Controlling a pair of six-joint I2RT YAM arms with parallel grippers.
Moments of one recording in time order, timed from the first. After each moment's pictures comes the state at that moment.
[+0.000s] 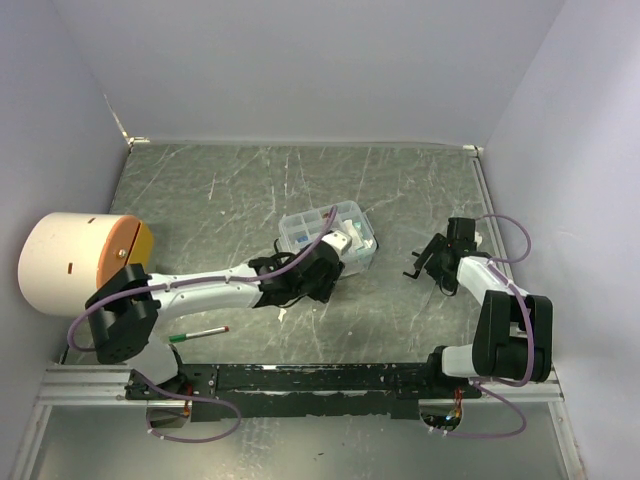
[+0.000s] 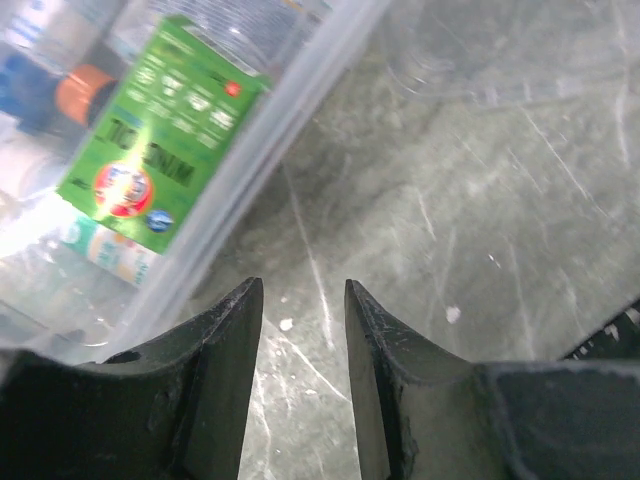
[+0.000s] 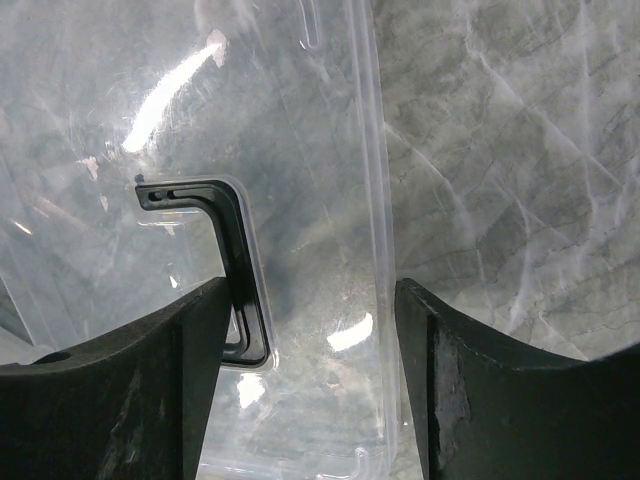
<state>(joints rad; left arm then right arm) -1.11 1.57 1.04 -0.23 -0.23 -0.40 -0.12 1.37 0.63 -0.31 0.03 0.52</state>
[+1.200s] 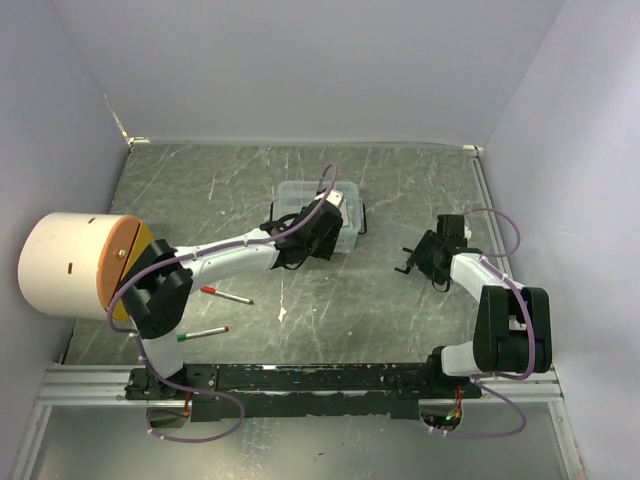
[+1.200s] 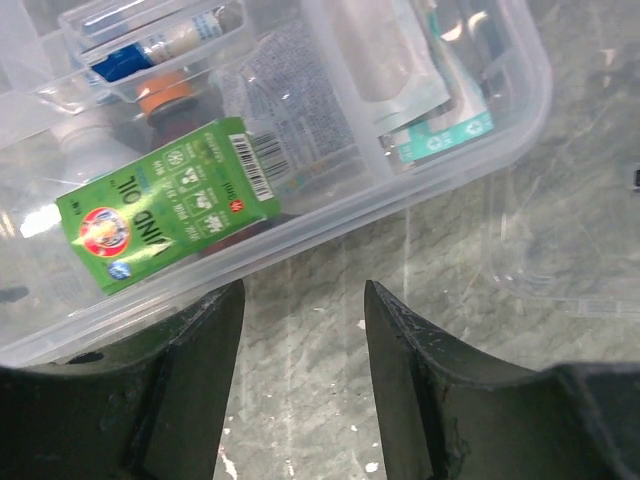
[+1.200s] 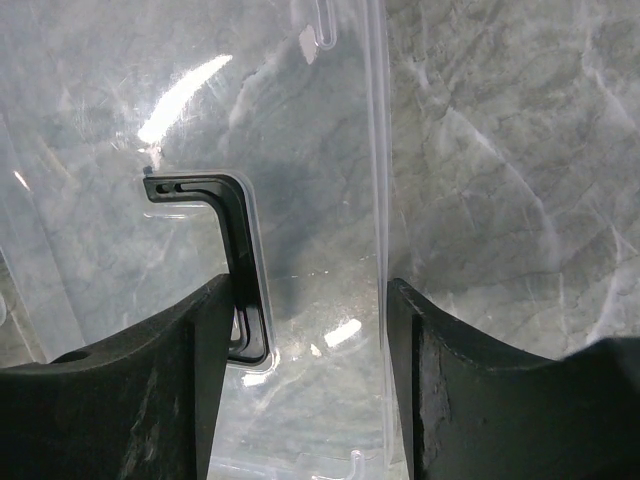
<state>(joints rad) -0.92 1.79 1.30 -0.29 -0.37 -0.36 -0.04 1.40 0.65 -0.27 0.03 0.53</state>
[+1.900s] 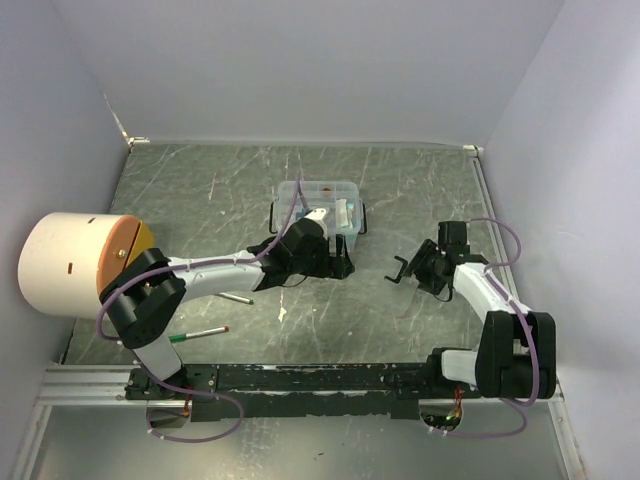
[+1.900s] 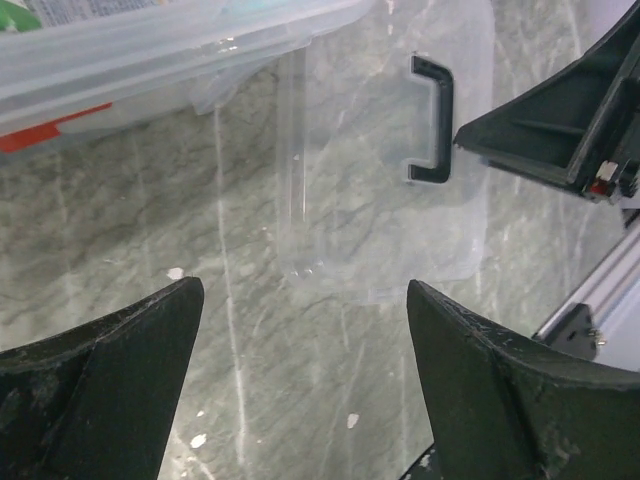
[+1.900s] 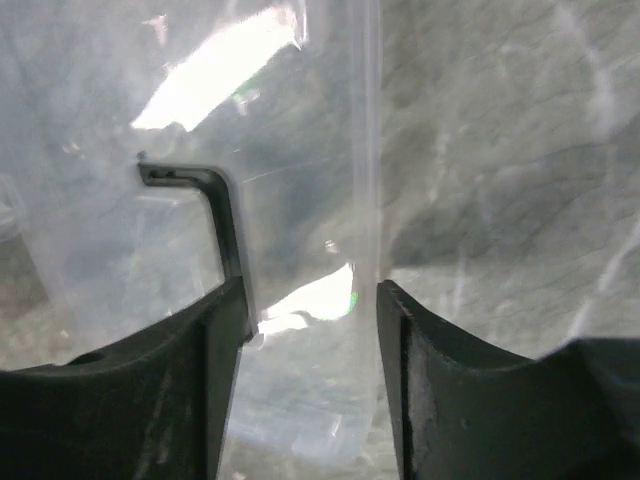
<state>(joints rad) -0.93 1.69 1.00 0.08 -0.02 -0.68 -0.02 1.27 0.61 -0.41 -0.07 0.59</state>
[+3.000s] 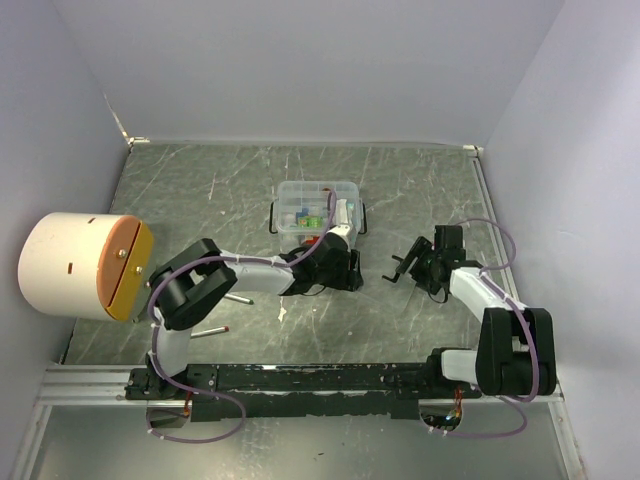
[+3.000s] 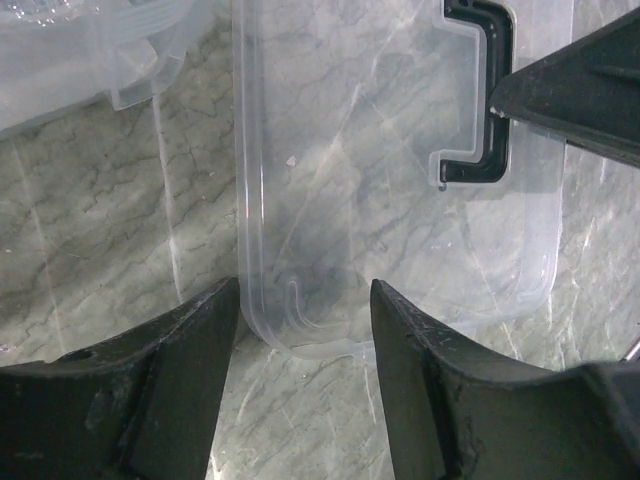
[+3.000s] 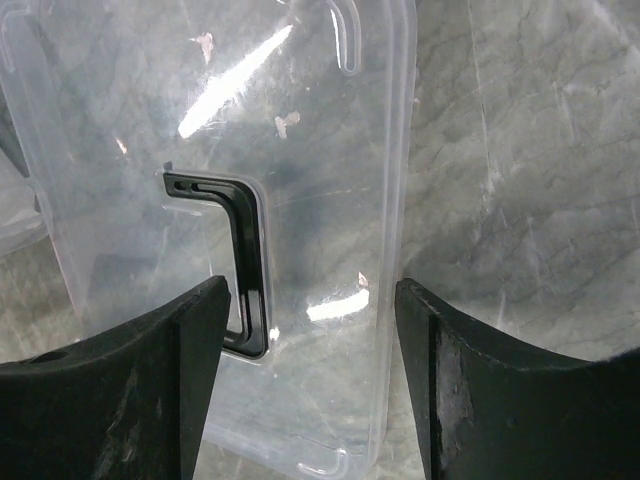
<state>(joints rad) -1.00 1.95 1.09 0.20 -0.04 -0.66 -0.01 1.27 0.54 -0.25 -0.11 0.59</state>
